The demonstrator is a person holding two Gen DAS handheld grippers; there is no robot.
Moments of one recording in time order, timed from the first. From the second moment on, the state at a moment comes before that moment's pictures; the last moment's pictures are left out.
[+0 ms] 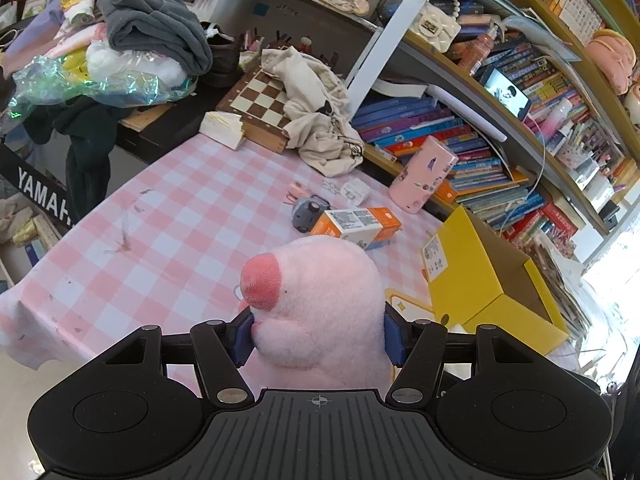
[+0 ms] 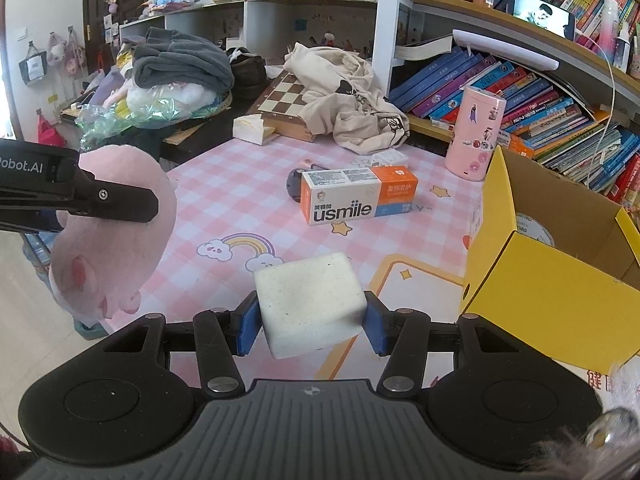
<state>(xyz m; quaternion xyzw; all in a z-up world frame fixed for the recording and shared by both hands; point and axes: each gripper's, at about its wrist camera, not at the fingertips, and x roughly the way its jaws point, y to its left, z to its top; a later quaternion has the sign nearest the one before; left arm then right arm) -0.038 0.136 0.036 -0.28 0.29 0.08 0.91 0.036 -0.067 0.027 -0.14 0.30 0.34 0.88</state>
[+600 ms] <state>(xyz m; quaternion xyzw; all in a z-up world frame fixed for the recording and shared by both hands) -0.034 0.118 0.026 -0.28 0.32 0.05 0.90 0.029 -0.091 0.023 -0.14 0.32 0.31 0.88</state>
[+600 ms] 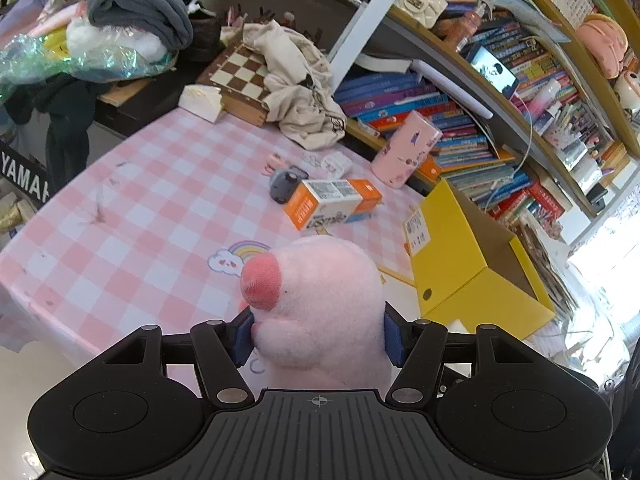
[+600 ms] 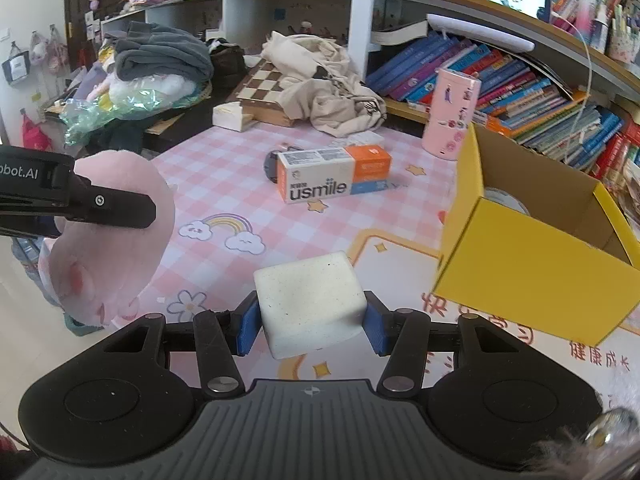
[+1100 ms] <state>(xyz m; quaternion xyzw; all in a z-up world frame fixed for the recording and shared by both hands) -0.014 0.073 0.022 -0.26 0.35 -0.02 0.90 0.023 -0.146 0.019 -0.10 0.34 0.24 0.90</state>
